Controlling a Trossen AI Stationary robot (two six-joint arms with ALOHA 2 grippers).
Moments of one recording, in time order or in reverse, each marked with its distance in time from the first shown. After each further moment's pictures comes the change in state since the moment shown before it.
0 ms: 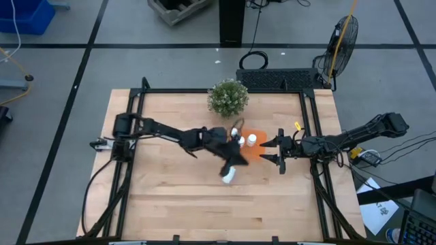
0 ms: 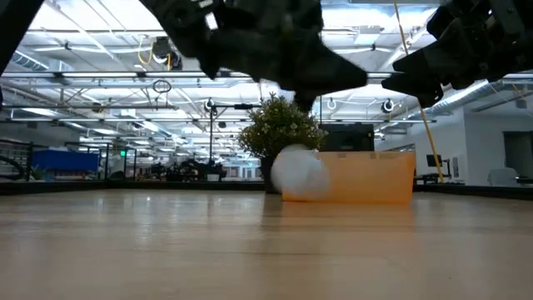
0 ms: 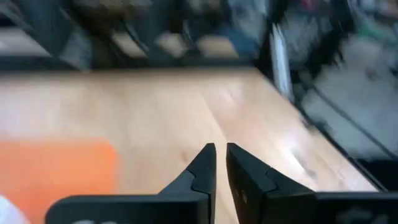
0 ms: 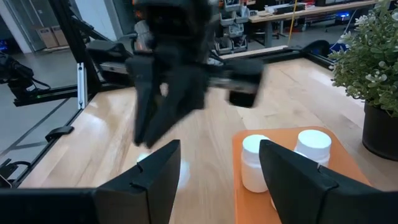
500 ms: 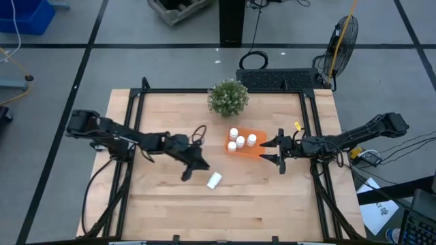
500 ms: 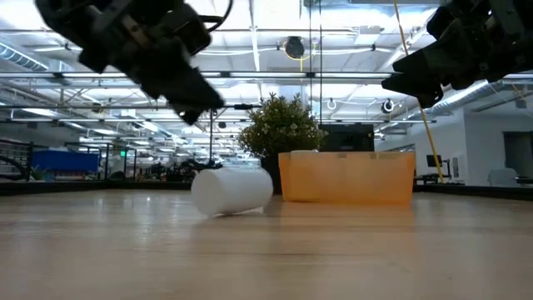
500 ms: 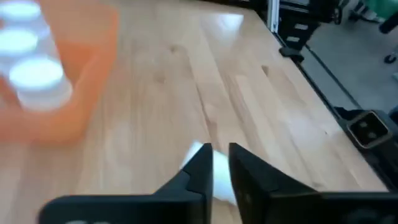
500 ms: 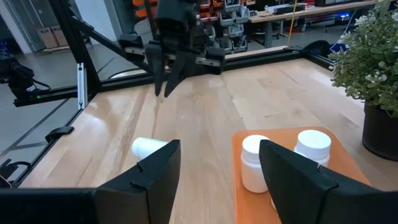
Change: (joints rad) left arm -0.082 -0.511 -0.593 -0.084 -0.131 -0.113; right arm 0.000 0.000 0.000 0.000 0.000 0.000
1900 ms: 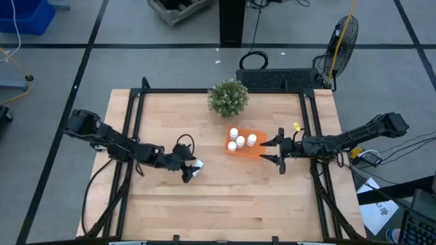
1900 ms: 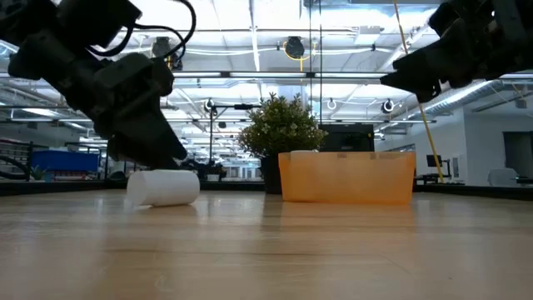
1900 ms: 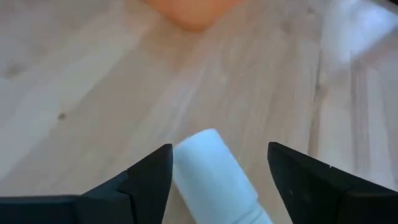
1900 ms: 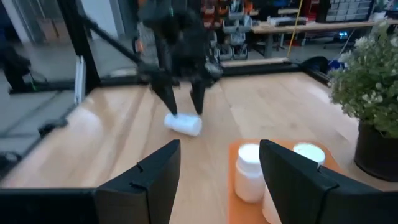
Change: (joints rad) left arm -0.204 -0.011 -0.154 -0.067 -0.592 -0.530; right arm 0.000 0.000 -0.001 0.016 0.000 -0.098
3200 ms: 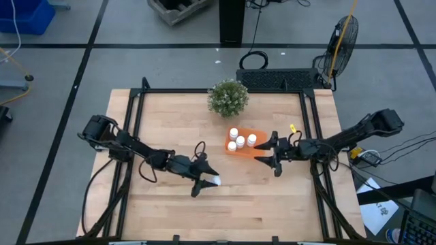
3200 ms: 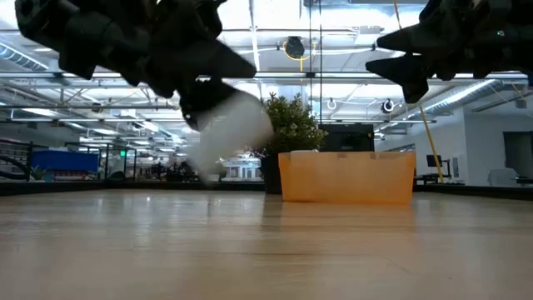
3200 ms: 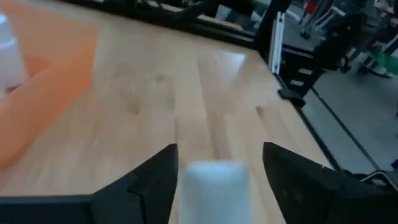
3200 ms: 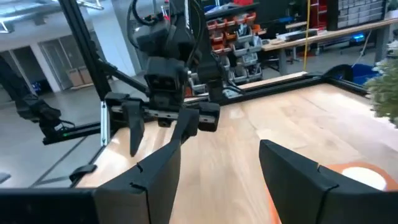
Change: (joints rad) left arm -0.016 0.244 0.187 0.432 0.286 0.332; right arm 0.027 0.276 0.000 0.410 -0.003 0.124
